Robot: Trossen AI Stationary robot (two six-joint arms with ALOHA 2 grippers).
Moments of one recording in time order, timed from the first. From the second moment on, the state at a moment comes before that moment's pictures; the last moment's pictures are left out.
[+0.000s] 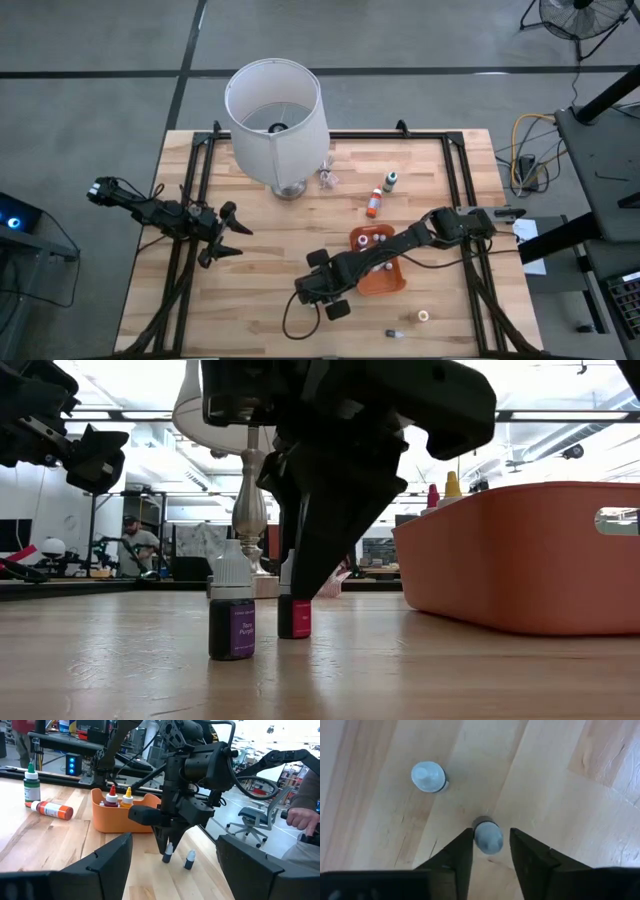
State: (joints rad) left arm -0.39 0.10 0.01 0.04 -0.11 -0.24; right arm 0.37 2.32 1.93 -0.89 0.05 0.02
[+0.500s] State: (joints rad) left arm -0.39 0.10 0.01 0.04 -0.11 -0.24; right arm 0.37 2.32 1.97 -0.94 0.05 0.03
